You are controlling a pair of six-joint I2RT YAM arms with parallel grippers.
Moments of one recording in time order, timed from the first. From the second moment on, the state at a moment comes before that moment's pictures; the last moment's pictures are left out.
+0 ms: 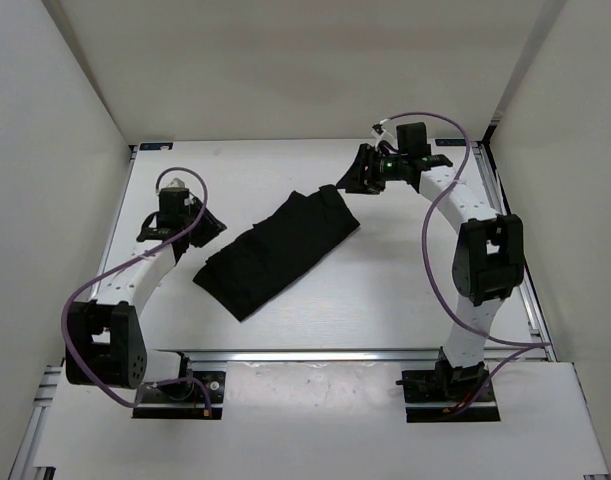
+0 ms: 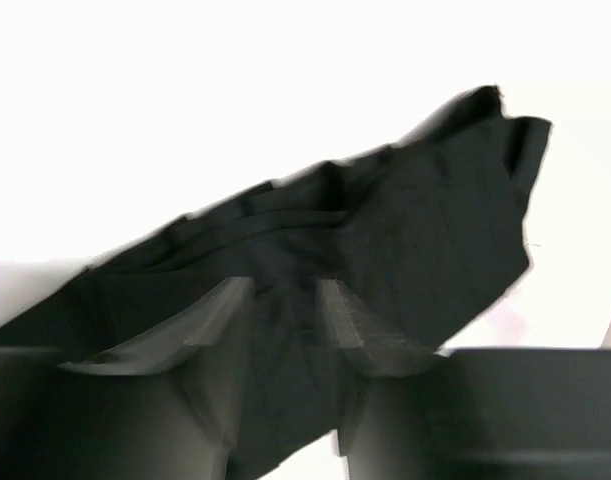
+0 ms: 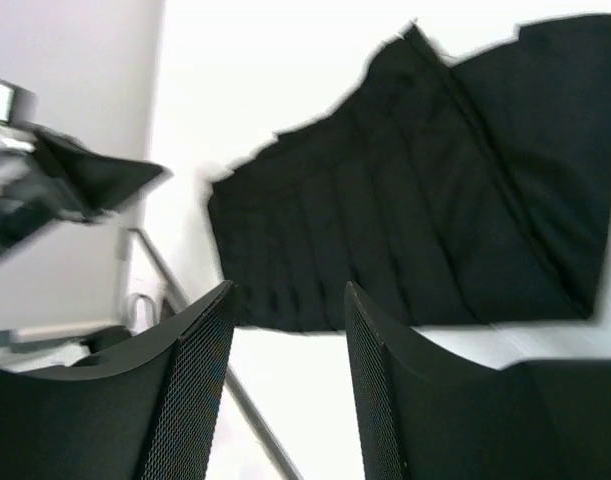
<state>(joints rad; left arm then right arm) -0.07 1.34 0.84 -0.26 0.10 -0.74 0.24 1.91 1.56 -0.33 -0.80 0.49</state>
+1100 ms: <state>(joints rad) -0.19 1.17 0.71 -0.57 -0.07 -0.52 0.35 2.17 1.62 -0.85 -0.33 0.28</state>
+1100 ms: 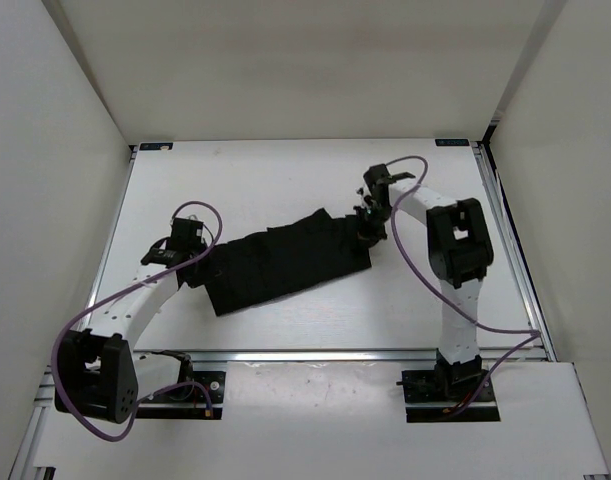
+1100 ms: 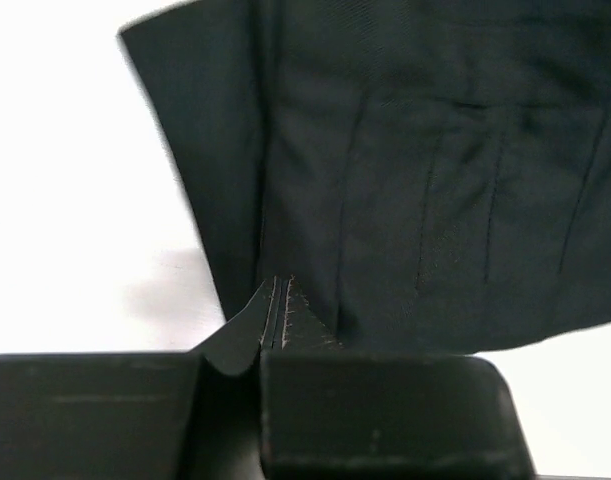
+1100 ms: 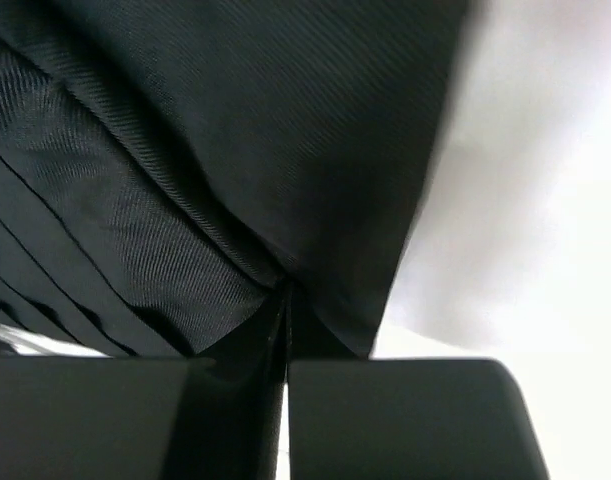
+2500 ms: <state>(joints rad) -0.08 1.54 0.91 -0.47 -0.08 -0.41 0.12 1.60 0.72 -0.21 -0.68 0.52</state>
